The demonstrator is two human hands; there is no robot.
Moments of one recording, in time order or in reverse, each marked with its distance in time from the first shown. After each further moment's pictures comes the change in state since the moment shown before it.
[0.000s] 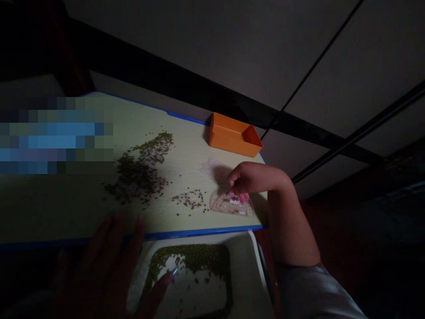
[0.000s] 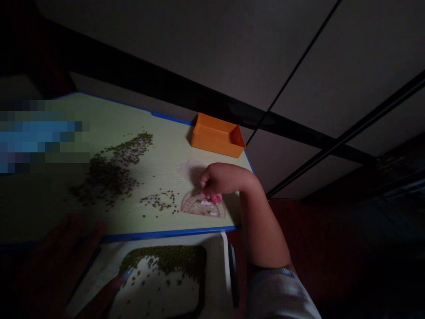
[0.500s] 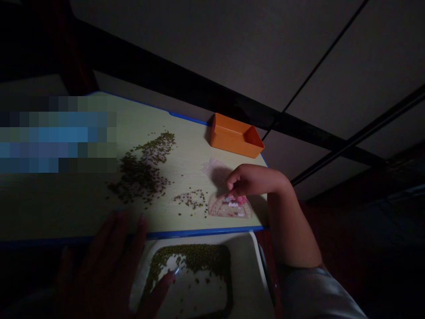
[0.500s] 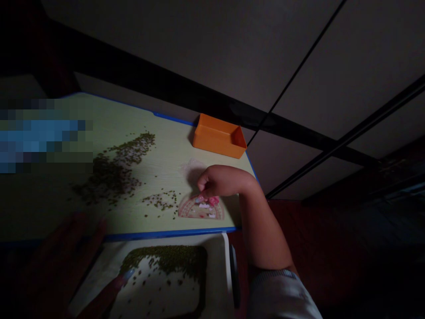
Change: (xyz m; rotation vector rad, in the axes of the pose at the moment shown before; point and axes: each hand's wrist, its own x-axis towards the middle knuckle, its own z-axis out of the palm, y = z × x) left_hand 0.000 0.003 -0.001 -0.026 -0.003 -0.032; right_hand 0.004 -0.005 0.005 0.056 -0.011 -0.054
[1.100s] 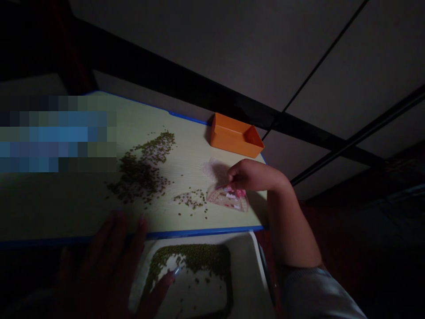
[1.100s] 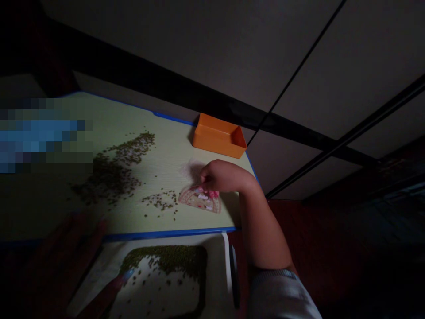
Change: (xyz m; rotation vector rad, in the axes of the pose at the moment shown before) left_hand -0.001 -0.002 0.004 0.005 0.056 0.022; right_hand -0.001 -0.001 -0.002 -0.153 0.153 0.048
